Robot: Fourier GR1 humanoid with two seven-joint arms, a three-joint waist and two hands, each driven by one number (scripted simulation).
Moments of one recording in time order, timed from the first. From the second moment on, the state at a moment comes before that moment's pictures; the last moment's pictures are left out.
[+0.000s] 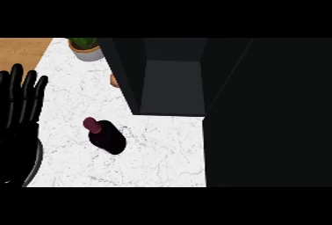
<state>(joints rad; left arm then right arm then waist) -0.03 0.09 0.02 -2.10 0.05 0.00 0.01 0.01 -0.08 0.03 -2.10 0.00 0.00 0.00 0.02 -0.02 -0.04</state>
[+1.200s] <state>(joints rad) -0.30 0.00 -0.17 -1.84 -0.03 0.63 0.17 0.17 -0.16 0.02 -2.34 -0.28 0.19 0.25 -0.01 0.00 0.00</state>
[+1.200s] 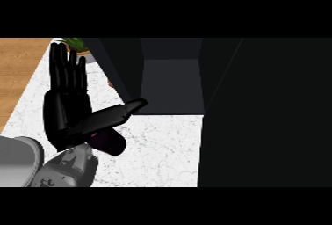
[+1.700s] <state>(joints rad) -0.29 0.00 -0.23 -1.89 -0.09 0.69 0.24 0.16 -0.14 -0.01 -2.37 -0.30 0.21 0.32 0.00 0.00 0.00</state>
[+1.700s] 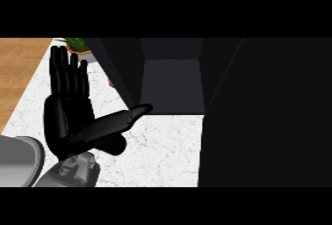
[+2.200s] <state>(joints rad) -0.21 0.00 -0.29 -1.94 -0.16 0.74 0.29 0.13 -0.12 -0.01 -2.38 -0.28 0.21 0.36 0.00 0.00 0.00</state>
